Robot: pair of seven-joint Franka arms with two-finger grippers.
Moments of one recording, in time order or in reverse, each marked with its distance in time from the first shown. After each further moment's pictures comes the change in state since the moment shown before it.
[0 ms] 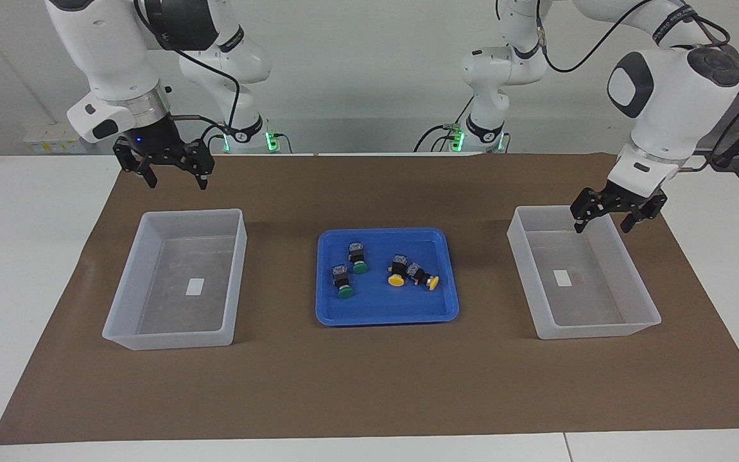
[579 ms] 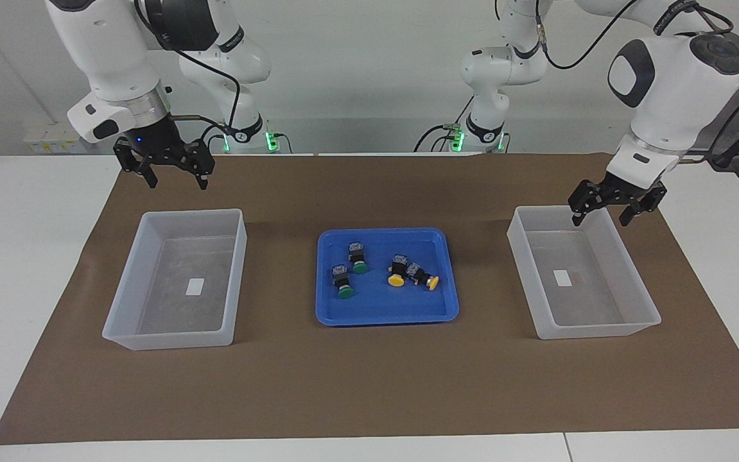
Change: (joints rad) left arm -0.002 -0.007 -0.018 0.083 -0.007 -0.116 -0.017; right arm -0.001 0.000 0.000 -0.001 0.000 -0.009 0.000
